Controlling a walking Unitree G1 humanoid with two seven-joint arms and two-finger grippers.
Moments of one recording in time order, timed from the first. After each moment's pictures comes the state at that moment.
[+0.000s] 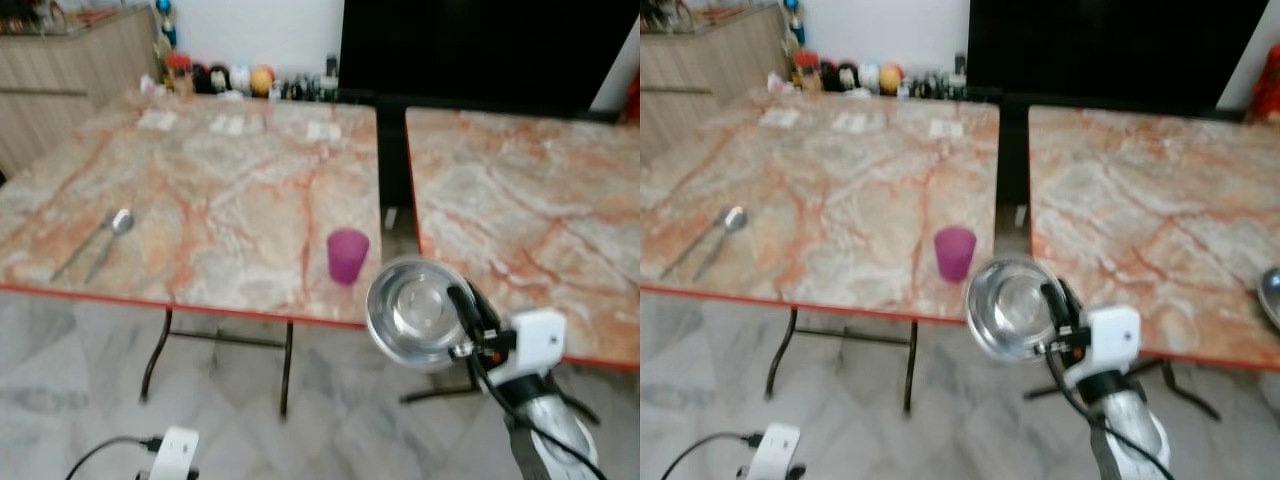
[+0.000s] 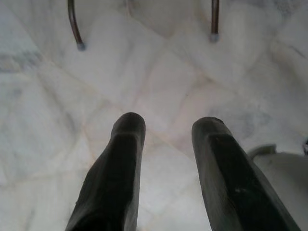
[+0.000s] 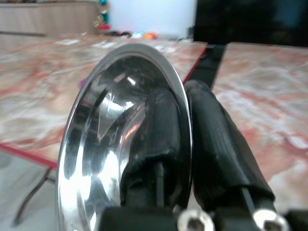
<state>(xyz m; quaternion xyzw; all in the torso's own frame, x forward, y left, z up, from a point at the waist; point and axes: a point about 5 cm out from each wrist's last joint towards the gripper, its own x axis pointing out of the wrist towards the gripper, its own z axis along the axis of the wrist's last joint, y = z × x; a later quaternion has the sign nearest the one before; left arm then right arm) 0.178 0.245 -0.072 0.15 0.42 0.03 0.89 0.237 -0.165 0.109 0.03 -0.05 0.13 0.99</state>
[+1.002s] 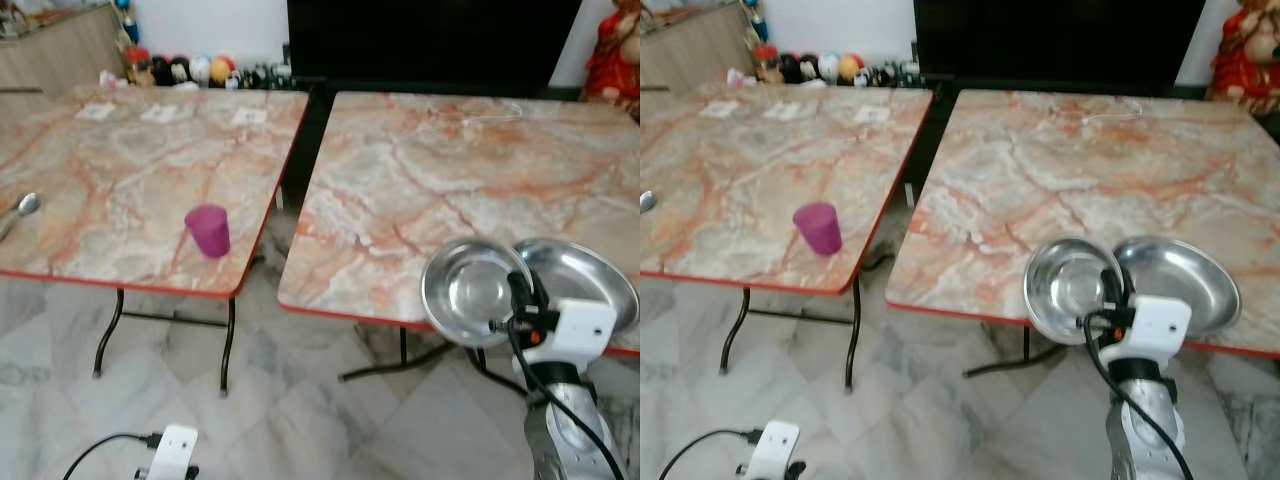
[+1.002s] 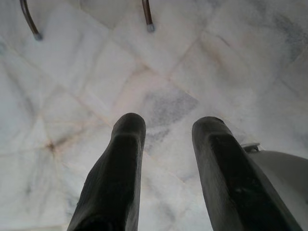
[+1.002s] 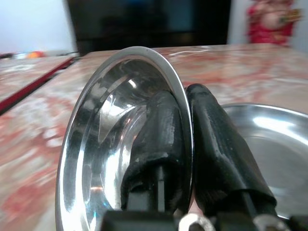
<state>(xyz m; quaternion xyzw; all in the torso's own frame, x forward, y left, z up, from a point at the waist) 0.183 0.239 -0.071 0.14 0.42 0.02 0.90 0.249 -0.225 0.113 0.02 -0.07 -0.11 0.99</state>
